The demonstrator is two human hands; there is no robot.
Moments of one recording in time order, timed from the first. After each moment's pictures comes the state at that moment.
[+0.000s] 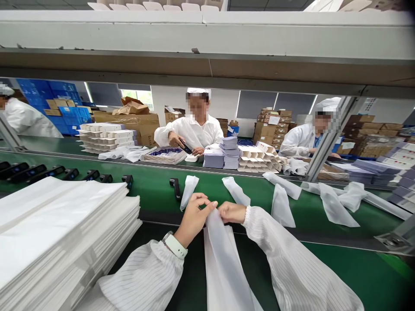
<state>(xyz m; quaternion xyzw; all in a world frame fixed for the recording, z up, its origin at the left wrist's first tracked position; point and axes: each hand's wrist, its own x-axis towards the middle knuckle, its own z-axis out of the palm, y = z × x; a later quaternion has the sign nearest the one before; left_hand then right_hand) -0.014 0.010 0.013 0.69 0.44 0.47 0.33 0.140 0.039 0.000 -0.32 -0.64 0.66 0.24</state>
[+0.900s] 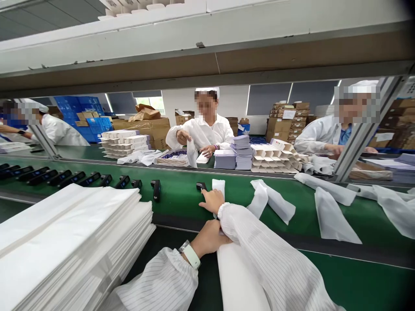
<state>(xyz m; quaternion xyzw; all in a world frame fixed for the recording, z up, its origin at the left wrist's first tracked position) -0.019 0.014 -0.013 0.81 0.46 0.18 0.32 0.046 0.114 -0.023 -0.55 -0.77 0.15 0.28</state>
